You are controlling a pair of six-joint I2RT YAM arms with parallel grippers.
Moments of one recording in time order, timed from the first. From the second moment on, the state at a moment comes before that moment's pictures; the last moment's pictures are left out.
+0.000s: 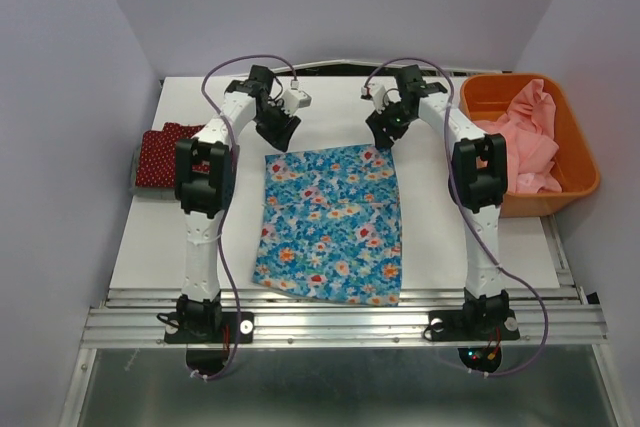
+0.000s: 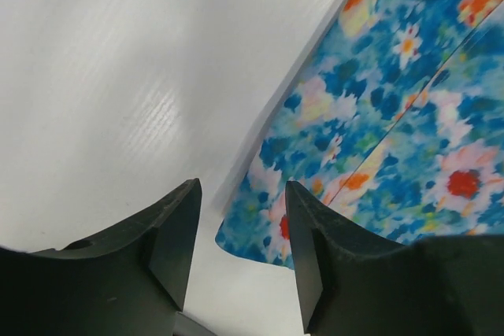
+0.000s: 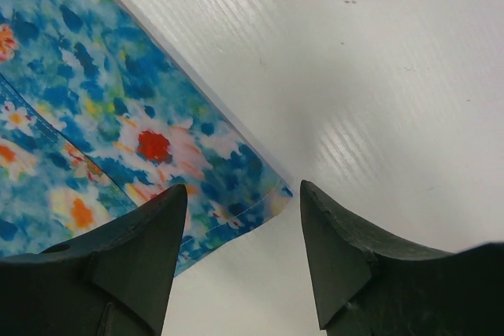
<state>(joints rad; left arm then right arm) -0.24 2.26 2.02 -0.92 0.37 0.55 0.23 2.34 2.07 -0.84 -0.42 -0.60</state>
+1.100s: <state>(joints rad) -0.19 2.44 2.18 -1.02 0.38 0.65 0.24 2.42 2.09 -0.73 -0.32 -0.61</state>
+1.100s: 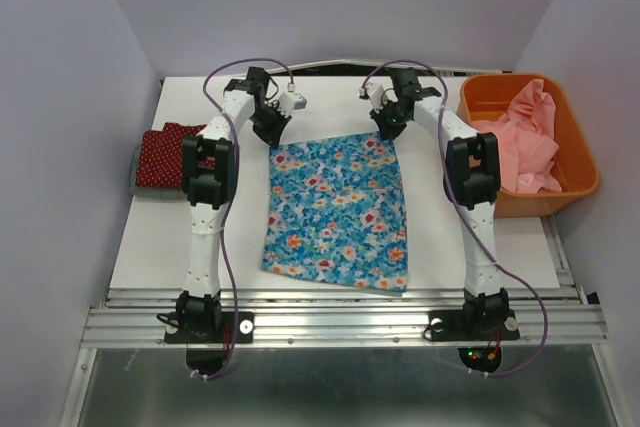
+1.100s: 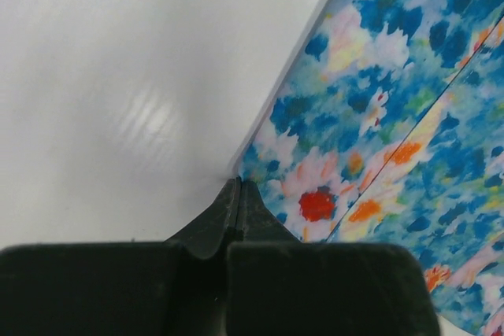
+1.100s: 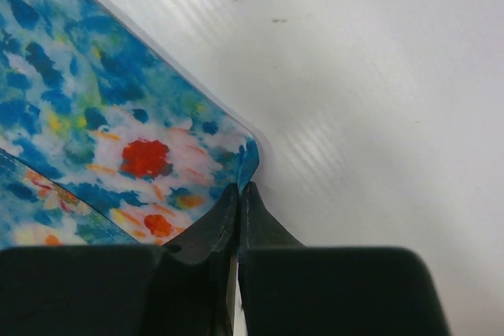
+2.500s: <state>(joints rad) -0.20 1.80 1.22 -0.37 0.24 0.74 0.38 1.89 1.24 -0.37 -0.32 -0.53</state>
